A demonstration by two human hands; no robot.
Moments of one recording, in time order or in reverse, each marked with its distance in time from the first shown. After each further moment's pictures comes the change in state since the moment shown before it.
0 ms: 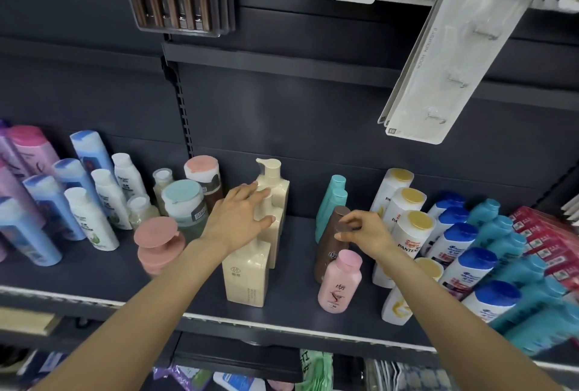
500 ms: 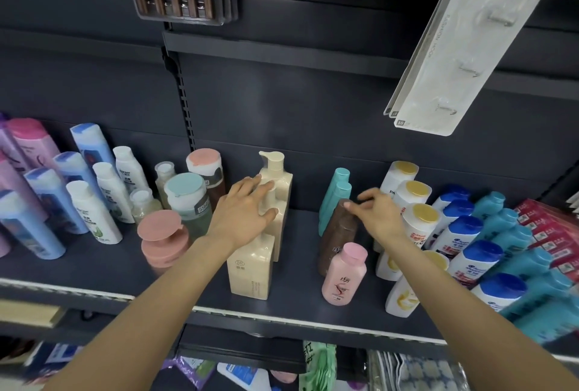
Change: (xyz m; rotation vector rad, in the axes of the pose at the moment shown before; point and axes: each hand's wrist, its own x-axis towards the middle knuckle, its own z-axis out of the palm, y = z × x) left_hand -0.002 -0.002 0.006 -0.024 0.015 -0.003; right_hand 0.003 -0.018 -0.005 -0.034 0.220 0.040
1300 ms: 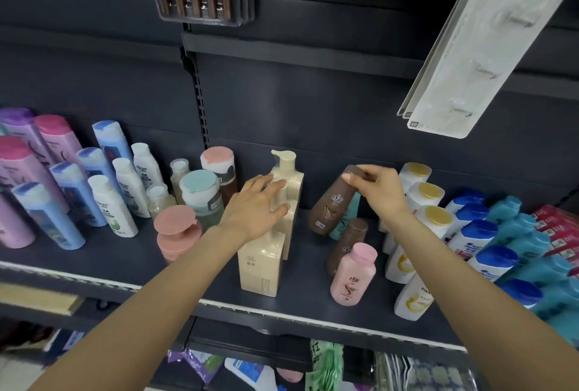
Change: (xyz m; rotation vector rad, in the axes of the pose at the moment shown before) left_hand 0.003 -0.001 -0.006 0.038 -0.048 0.029; right_hand 0.010 -0.041 -0.006 0.291 -0.010 -0.206
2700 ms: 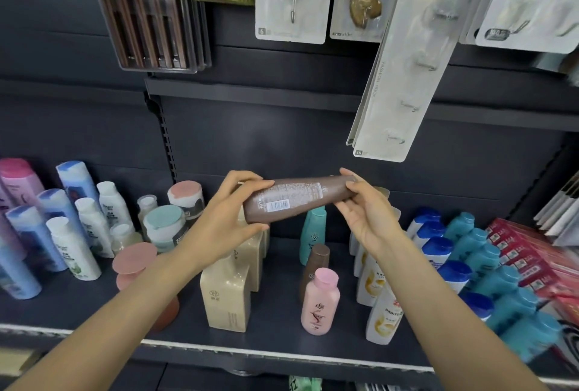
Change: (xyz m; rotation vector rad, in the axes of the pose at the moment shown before) left_hand -0.020 0.042 -0.046 -0.377 0.388 0.429; right_hand -0.028 -0.038 -0.052 1.113 -0.055 0.288
